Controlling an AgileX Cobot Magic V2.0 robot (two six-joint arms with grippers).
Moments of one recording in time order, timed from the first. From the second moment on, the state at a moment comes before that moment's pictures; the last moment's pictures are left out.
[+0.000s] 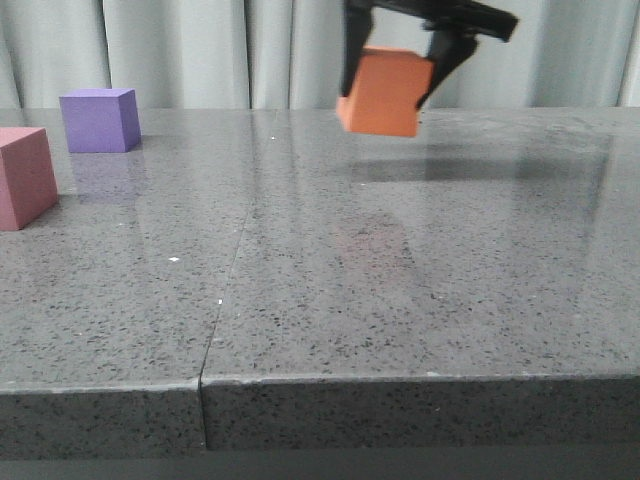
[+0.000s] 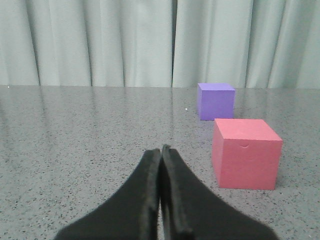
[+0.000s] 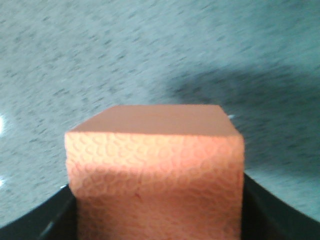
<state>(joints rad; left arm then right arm) 0.06 -0.01 0.00 -0.02 0.04 0.00 0.43 2.07 -2.09 0.13 1.24 0.38</state>
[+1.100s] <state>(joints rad) 0.06 -0.01 0.00 -0.02 0.04 0.00 0.49 2.15 -2.09 0.18 1.24 0.48</state>
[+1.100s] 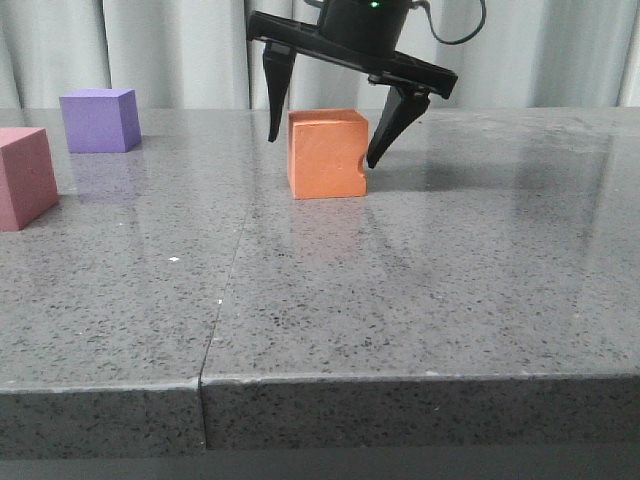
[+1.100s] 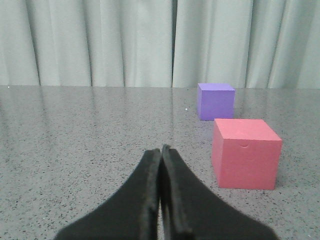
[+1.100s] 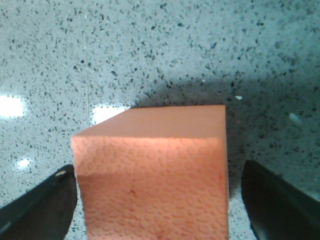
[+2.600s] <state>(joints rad) 0.06 -0.01 0.00 -0.02 0.04 0.00 0.49 1.79 -1.92 0.02 1.25 0.38</state>
